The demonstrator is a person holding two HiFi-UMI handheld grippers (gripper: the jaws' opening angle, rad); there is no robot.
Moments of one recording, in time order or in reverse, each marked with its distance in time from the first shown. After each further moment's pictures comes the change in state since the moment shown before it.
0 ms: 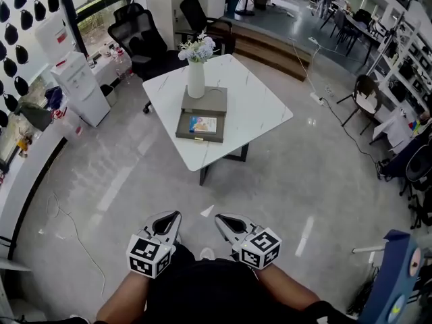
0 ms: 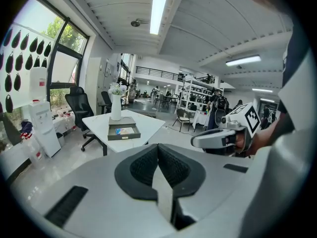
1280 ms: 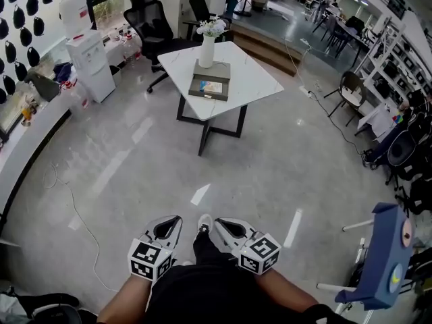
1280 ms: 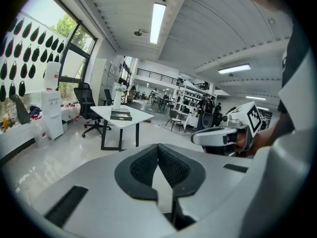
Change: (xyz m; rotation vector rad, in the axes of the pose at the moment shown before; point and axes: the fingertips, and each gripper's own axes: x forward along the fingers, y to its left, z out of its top) left arm -0.270 -0.118 -0.171 -0.069 -0.036 -0.045; right arm -0.123 0.277 -0.155 -0.068 0.028 -0.041
